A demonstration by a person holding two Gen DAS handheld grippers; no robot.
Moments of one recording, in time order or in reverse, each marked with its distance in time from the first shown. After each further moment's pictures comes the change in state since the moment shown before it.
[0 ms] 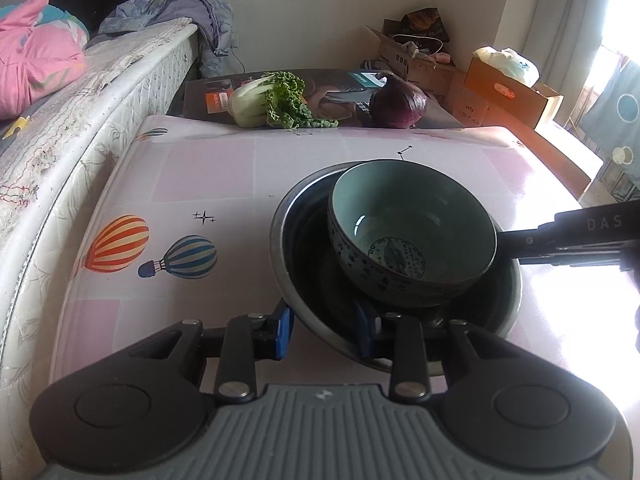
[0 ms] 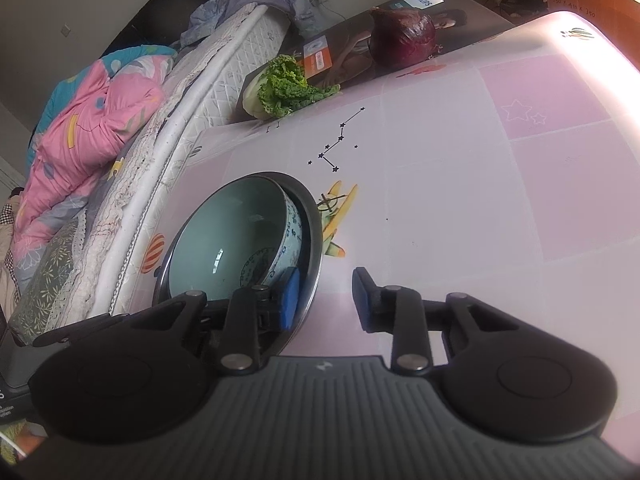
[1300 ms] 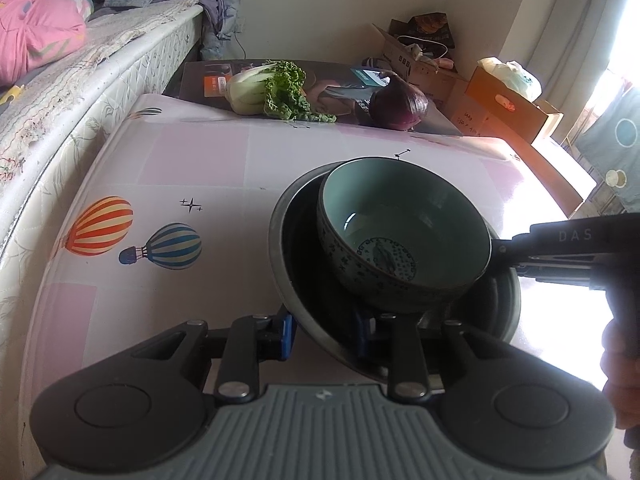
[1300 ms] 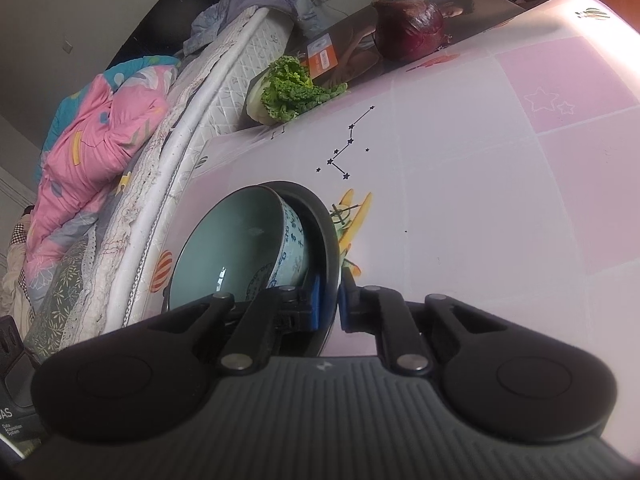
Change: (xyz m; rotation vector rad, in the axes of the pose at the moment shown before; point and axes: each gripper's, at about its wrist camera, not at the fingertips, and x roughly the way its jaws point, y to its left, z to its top) left arm 0.005 0.004 0.004 -0.084 0.018 -0.056; right arm 0.020 -0.004 0.007 0.061 -0.008 0.061
